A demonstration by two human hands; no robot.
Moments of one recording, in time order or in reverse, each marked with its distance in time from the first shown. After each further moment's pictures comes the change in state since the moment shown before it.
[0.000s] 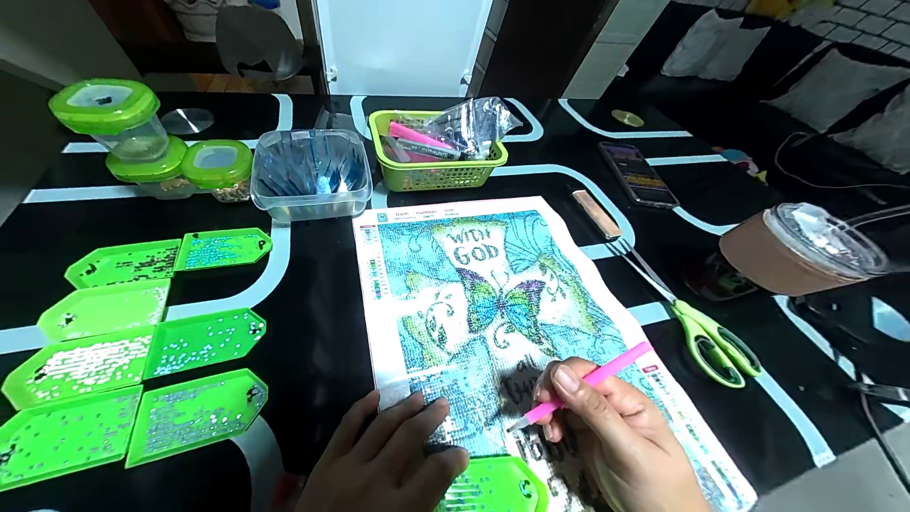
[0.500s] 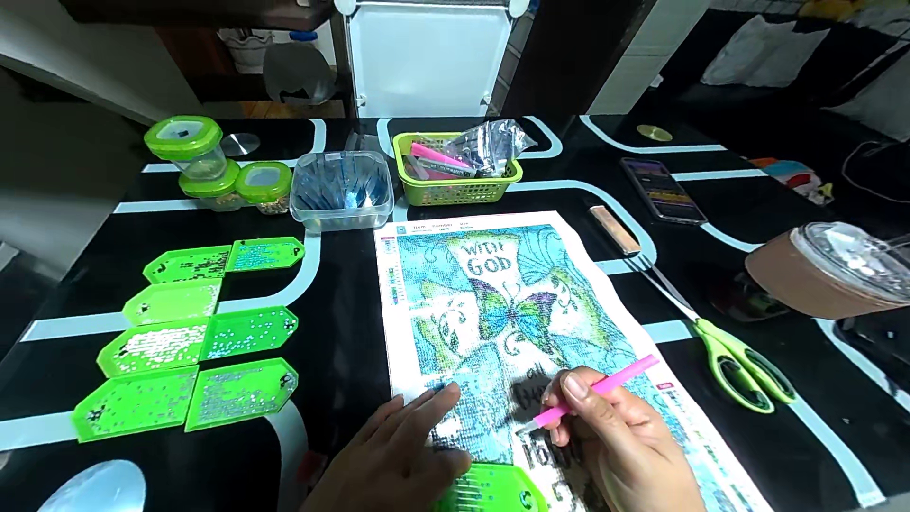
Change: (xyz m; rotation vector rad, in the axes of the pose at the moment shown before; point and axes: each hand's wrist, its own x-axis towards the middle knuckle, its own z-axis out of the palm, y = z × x) left_hand -0.003 0.004 -0.007 -0.162 0.005 0.007; right_hand 0.000 0.004 -0.002 0.047 -0.016 -0.038
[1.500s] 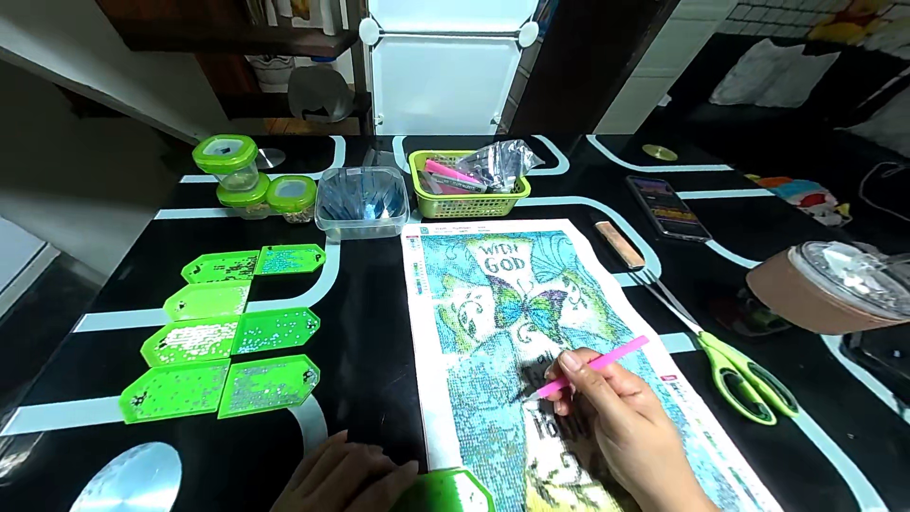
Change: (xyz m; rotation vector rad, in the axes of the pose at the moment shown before) left_hand -0.054 0.004 -0.011 0.078 0.100 -0.164; right_hand 0.020 0.005 -0.009 -0.123 0.036 -0.018
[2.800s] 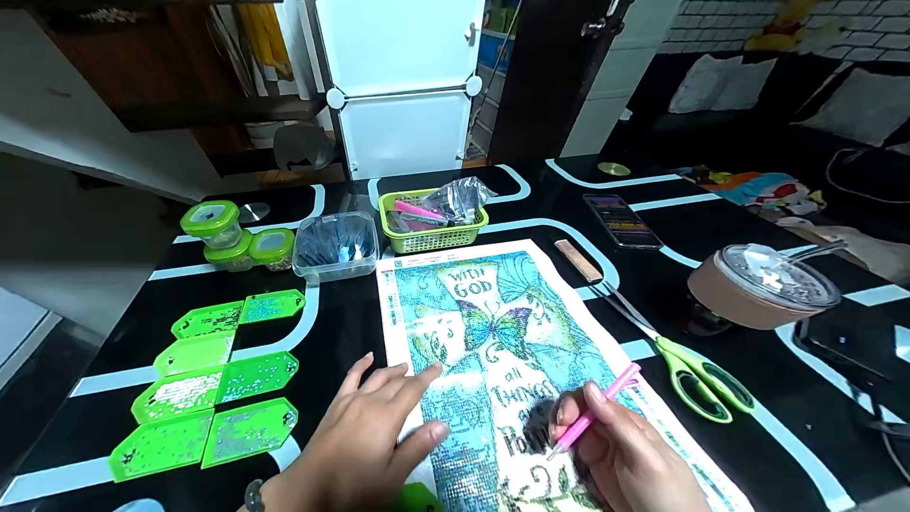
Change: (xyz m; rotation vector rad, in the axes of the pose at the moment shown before) left_hand 0.105 -0.012 0.009 0.227 0.050 0.134; right_hand -0.022 -0.021 -0.028 0.269 0.052 0.188
